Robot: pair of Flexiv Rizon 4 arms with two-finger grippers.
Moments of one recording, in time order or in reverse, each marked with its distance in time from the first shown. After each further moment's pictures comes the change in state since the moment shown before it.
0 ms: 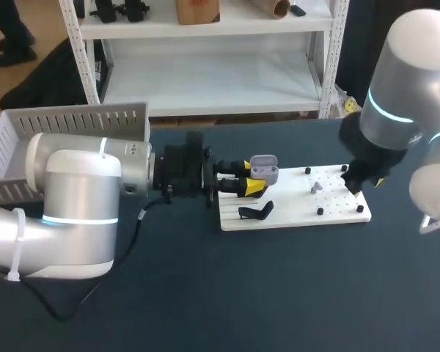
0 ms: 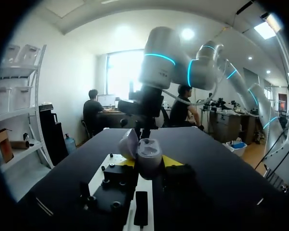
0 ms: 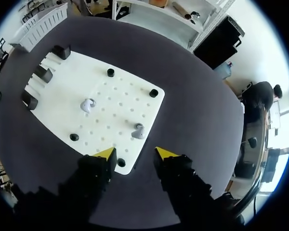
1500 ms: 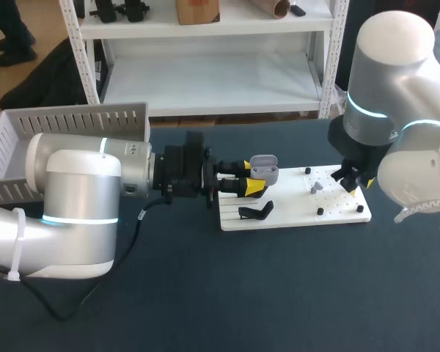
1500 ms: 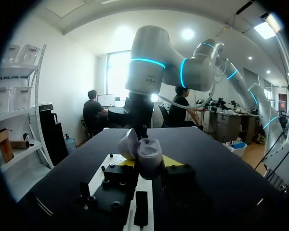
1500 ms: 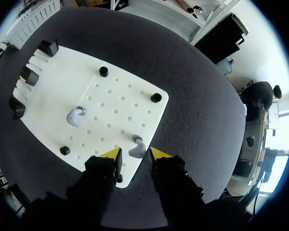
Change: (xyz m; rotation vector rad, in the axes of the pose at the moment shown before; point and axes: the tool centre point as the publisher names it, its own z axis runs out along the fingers) left arm 0.000 0.000 0.000 0.000 0.000 0.000; right arm -0.016 -0.003 0.021 0.025 0.069 -0.001
